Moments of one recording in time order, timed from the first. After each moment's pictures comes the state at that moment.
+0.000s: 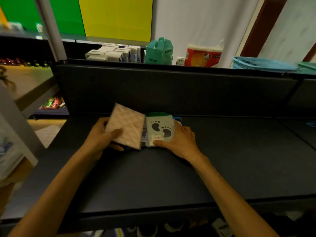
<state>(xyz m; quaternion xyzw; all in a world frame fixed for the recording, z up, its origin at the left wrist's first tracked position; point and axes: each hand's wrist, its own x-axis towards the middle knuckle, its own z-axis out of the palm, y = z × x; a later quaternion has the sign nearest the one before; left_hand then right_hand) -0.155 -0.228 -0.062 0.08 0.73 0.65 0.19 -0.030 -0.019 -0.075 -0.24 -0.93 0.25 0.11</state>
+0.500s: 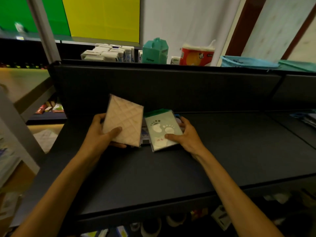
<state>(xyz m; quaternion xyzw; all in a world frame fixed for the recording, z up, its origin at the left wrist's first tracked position) -0.165 -0.254 -0.071 0.15 0.68 0.69 0.19 -0.019 -0.025 -0.077 -0.26 -0.78 0.53 0.20</state>
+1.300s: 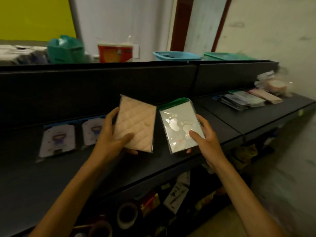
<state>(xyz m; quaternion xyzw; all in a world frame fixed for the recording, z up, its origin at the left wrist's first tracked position) 0.005 -0.072 -0.058 0.38 0.59 0.67 0.26 0.232 0.093 -0.058 -0.30 -0.67 0.55 0.39</state>
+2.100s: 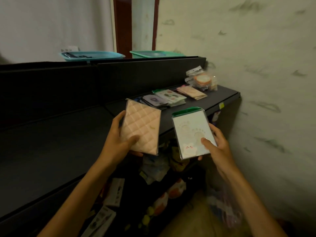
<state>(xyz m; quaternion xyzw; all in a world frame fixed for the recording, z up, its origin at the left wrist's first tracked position) 0.278 0.219 -0.061 0.45 0.54 0.62 0.34 0.557 0.320 -0.074 -0.43 -0.59 0.49 0.48</state>
